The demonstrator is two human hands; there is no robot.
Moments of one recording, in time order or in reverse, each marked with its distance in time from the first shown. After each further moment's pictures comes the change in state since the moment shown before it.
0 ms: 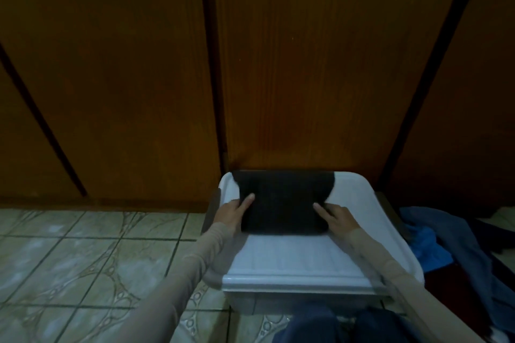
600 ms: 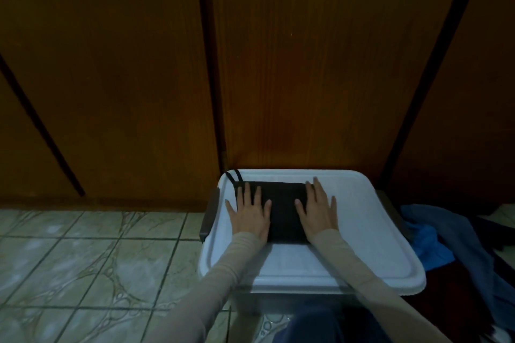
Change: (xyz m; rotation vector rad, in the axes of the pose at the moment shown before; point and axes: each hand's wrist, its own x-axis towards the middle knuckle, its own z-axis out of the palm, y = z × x) left_hand -0.008 0.033 0.040 0.575 0.213 0.024; right_hand 0.004 -0.038 0.040 -0.463 0.273 -0.072
